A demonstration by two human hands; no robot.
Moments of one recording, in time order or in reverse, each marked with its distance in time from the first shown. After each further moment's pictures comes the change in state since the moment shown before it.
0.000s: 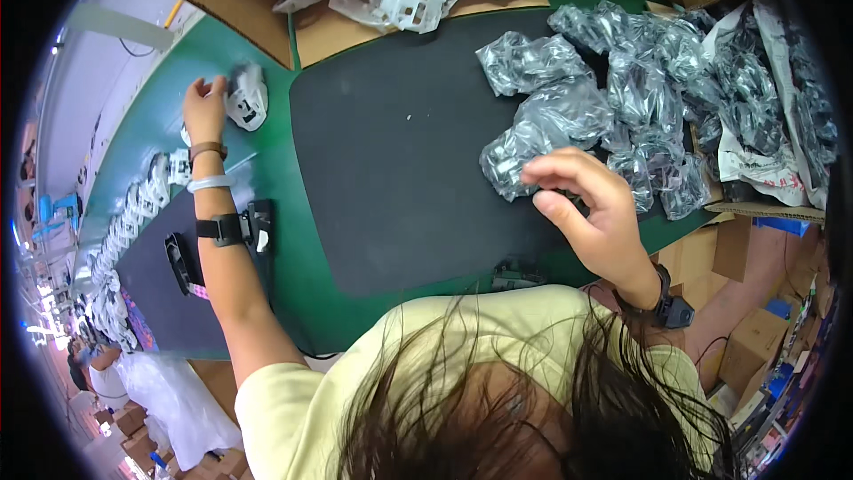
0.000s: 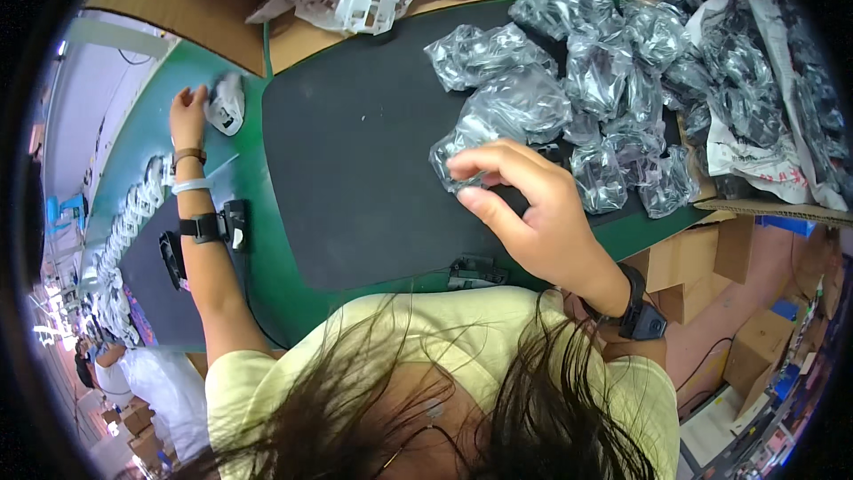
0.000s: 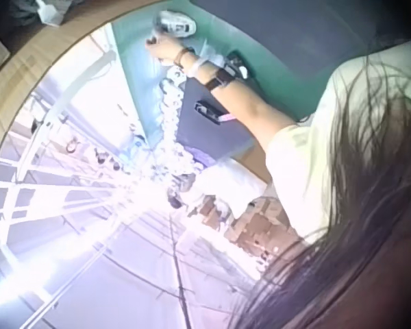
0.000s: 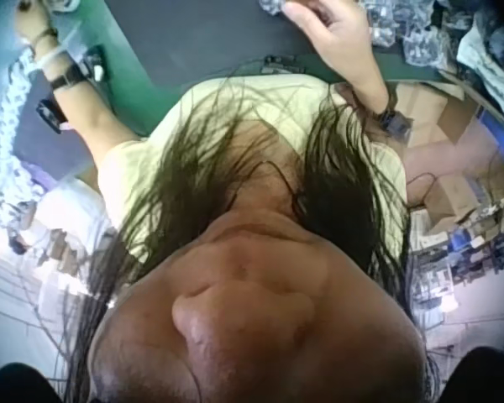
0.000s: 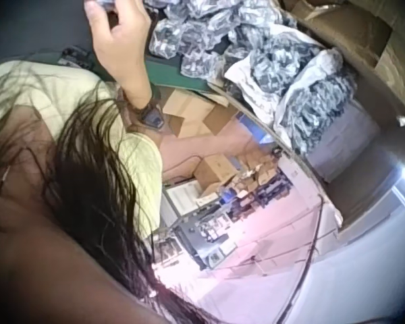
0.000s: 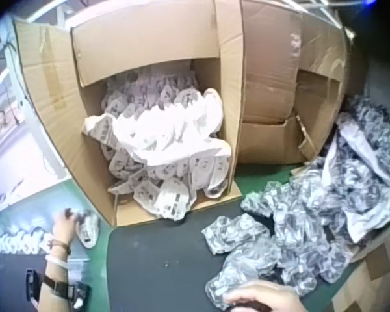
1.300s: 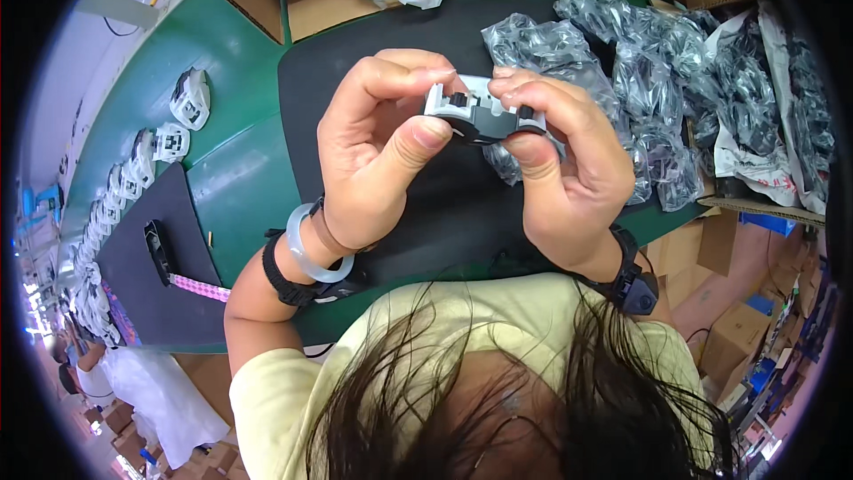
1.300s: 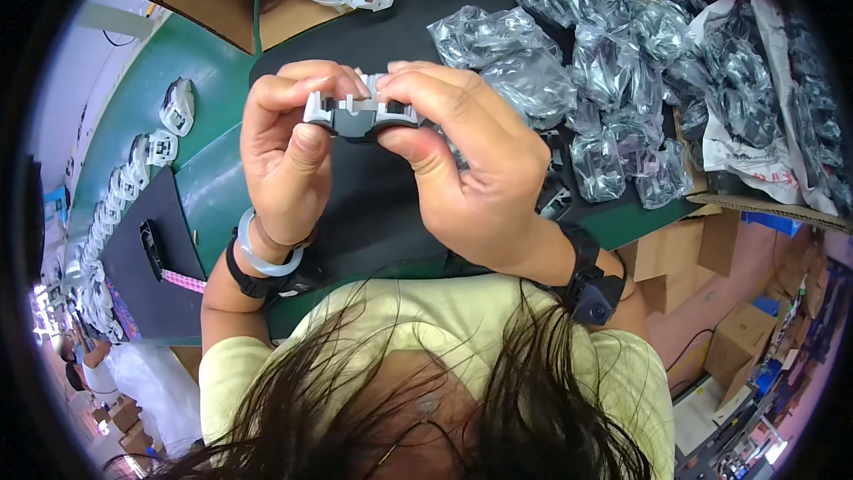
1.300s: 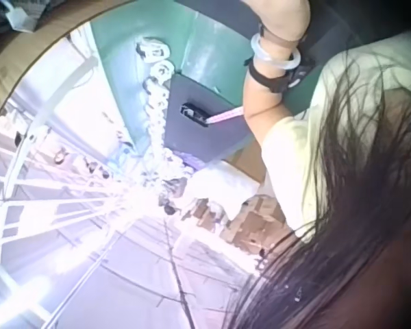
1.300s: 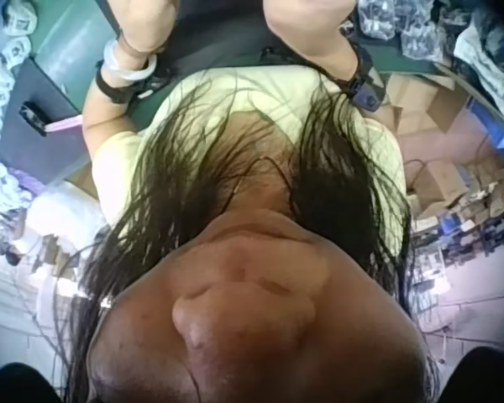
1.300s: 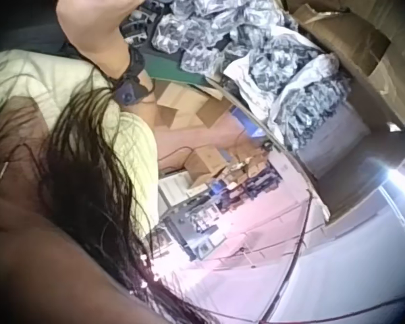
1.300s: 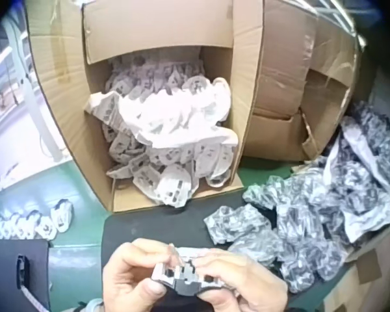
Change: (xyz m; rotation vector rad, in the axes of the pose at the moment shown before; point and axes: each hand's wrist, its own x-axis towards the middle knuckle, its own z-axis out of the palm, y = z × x) left_hand -0.196 0.205 0.015 -1.427 -0.661 0.385; right_hand 0.052 -0.010 0.060 -0.035 0.375 -0.508
